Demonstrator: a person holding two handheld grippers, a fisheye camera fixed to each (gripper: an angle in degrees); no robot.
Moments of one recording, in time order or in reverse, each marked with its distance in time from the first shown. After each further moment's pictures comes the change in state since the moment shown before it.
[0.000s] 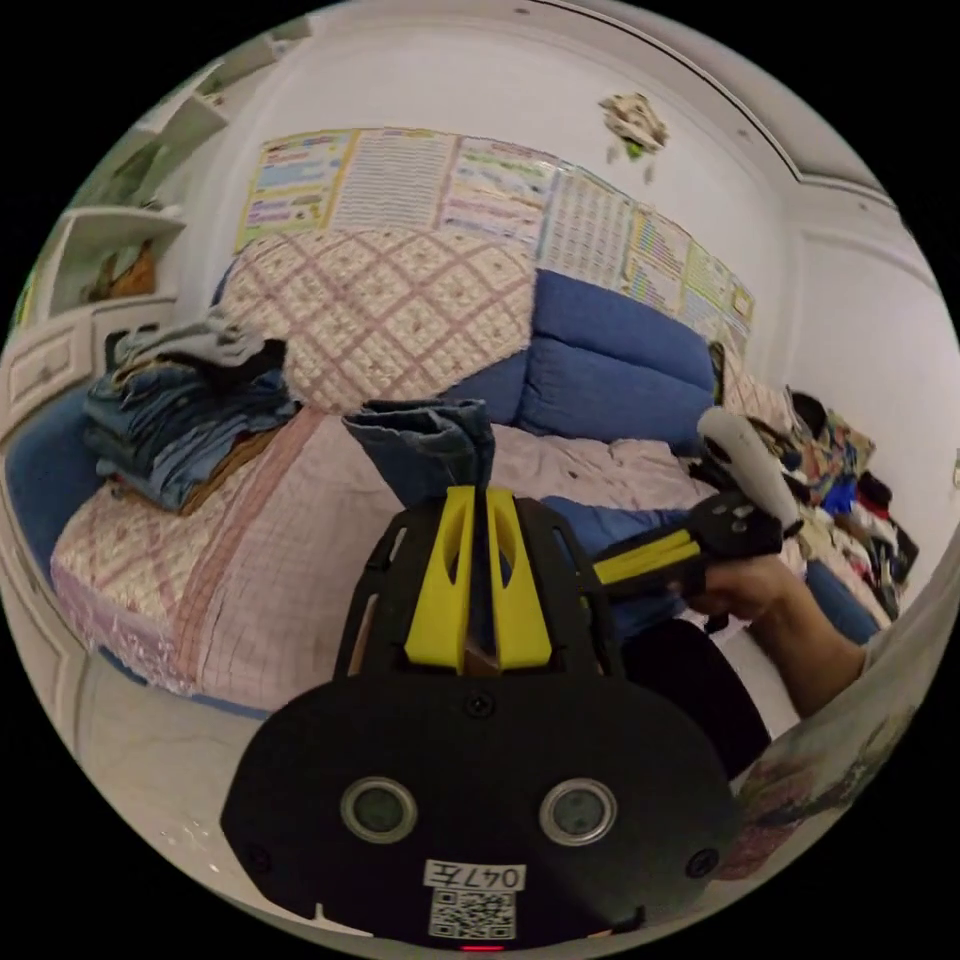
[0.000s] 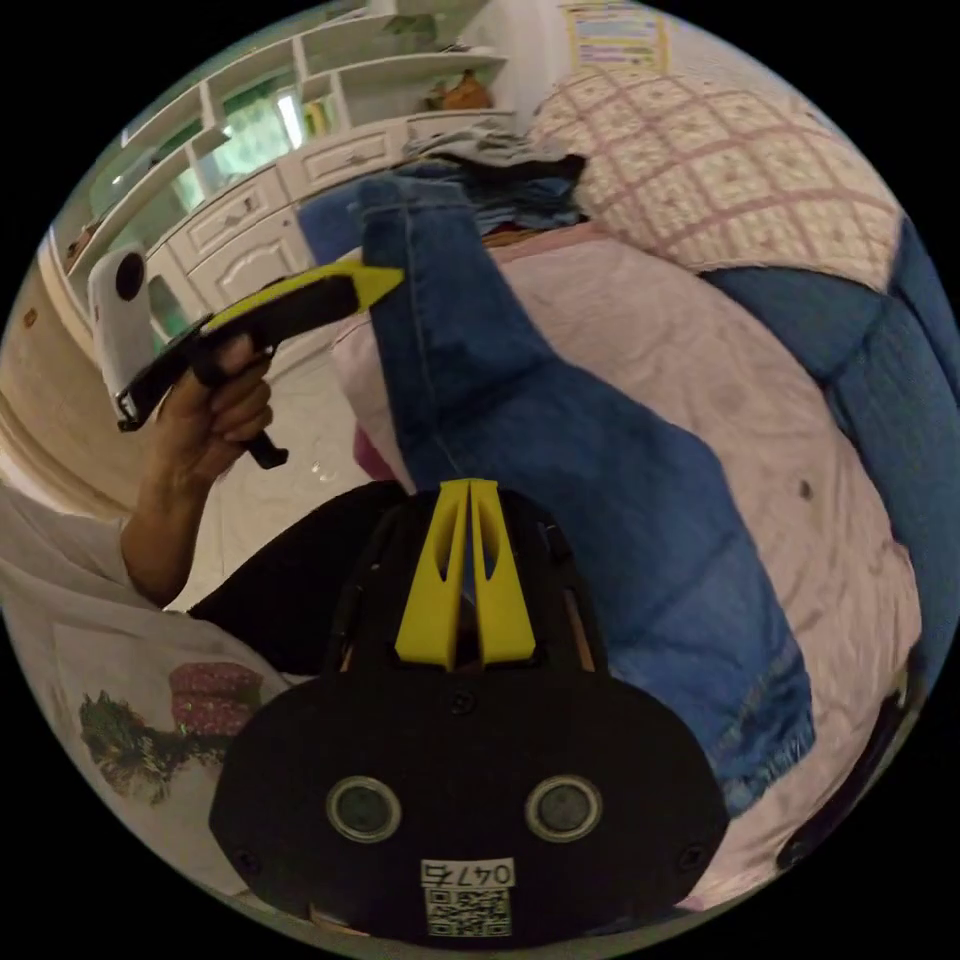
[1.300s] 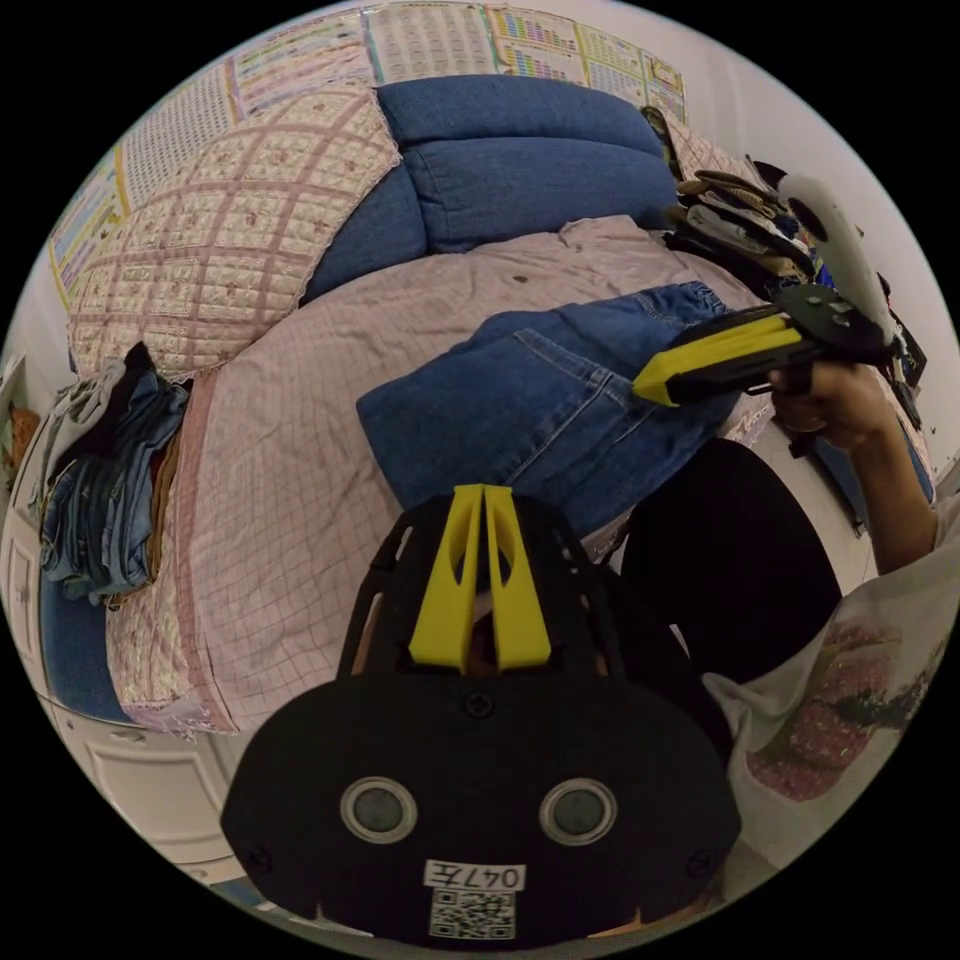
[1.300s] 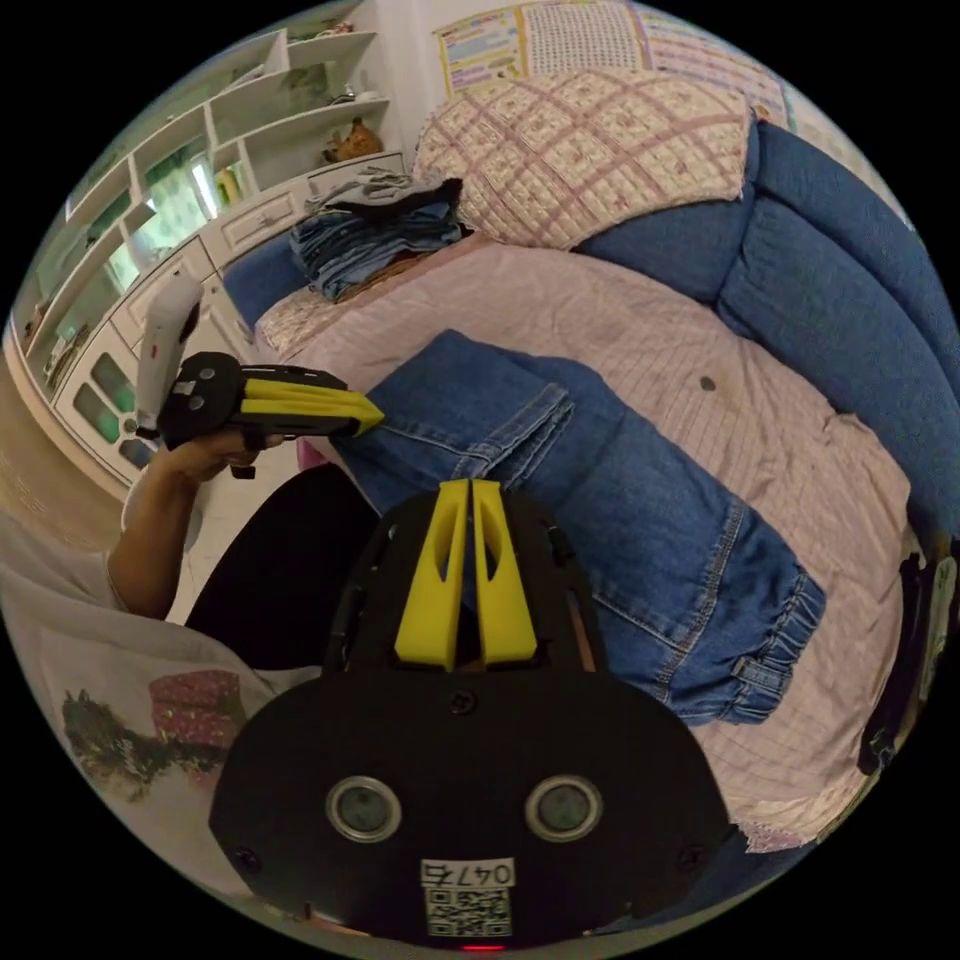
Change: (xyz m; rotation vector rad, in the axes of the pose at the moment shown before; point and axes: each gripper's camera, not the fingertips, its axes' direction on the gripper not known) left arm -0.033 0.593 0.283 -0.513 -0.028 0.327; right arm 0.042 0.318 -0.081 0.087 0.081 0.133
